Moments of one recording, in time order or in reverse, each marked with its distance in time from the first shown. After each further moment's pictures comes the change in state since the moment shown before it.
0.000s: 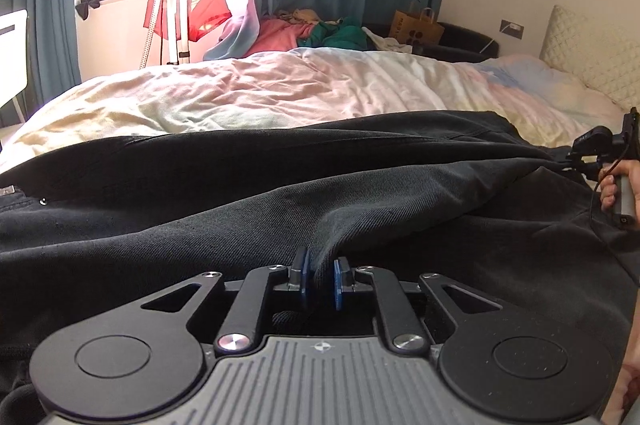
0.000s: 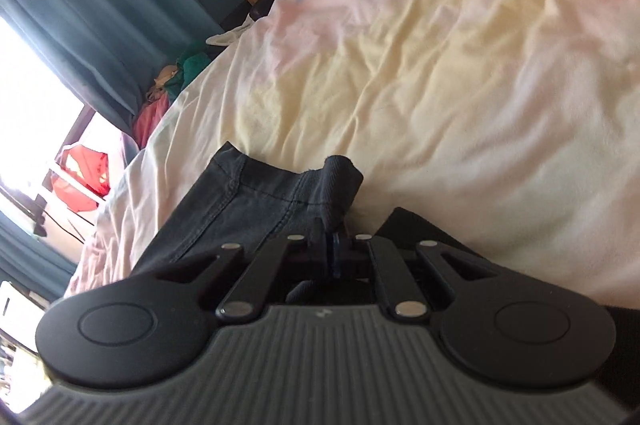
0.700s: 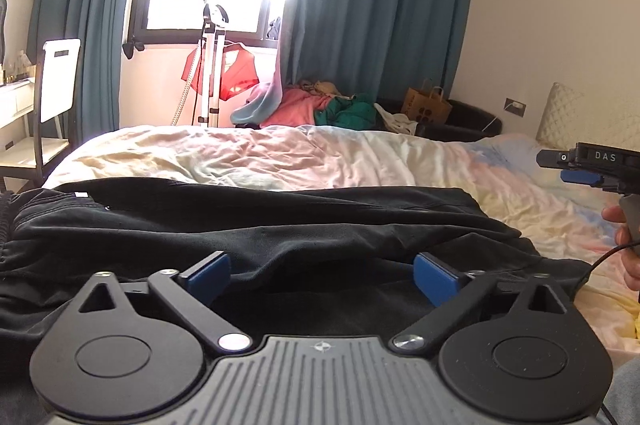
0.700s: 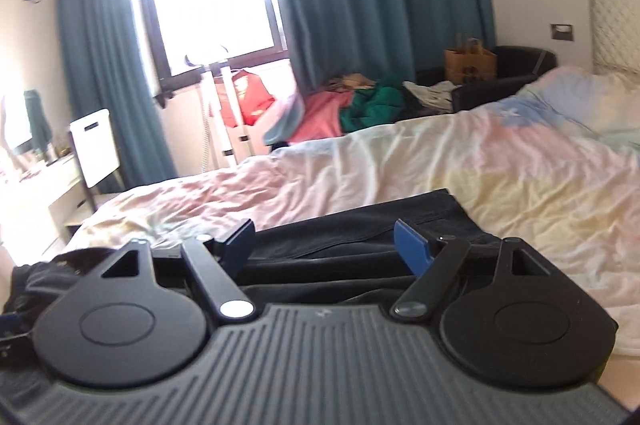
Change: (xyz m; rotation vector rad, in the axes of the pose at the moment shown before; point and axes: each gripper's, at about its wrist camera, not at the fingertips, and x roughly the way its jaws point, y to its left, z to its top) left arm -0.164 -0.073 -0.025 -0.089 -0.218 0.072; right arm -0.259 0.137 -0.088 -0.672 -0.129 0.353
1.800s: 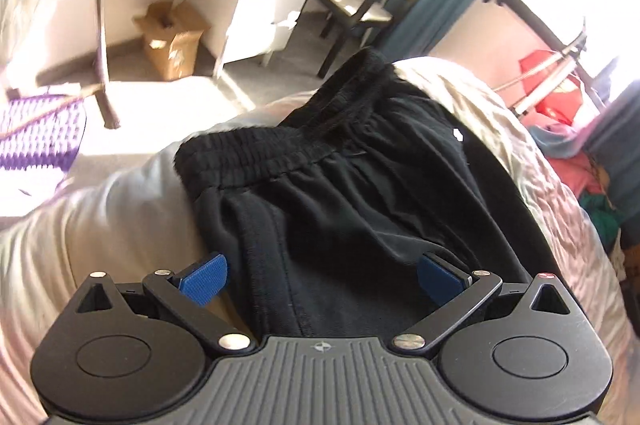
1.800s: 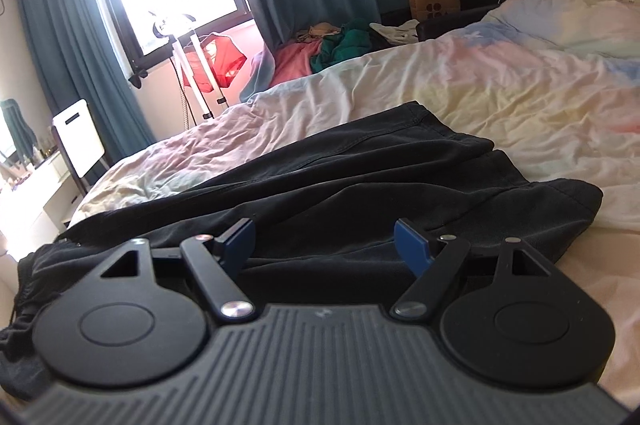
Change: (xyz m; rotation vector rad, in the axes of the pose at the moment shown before) left arm -0.123 0.235 -0.026 -0.932 0.242 0.605; right arm -0.023 -0.019 -0.060 0.202 0.127 -0.103
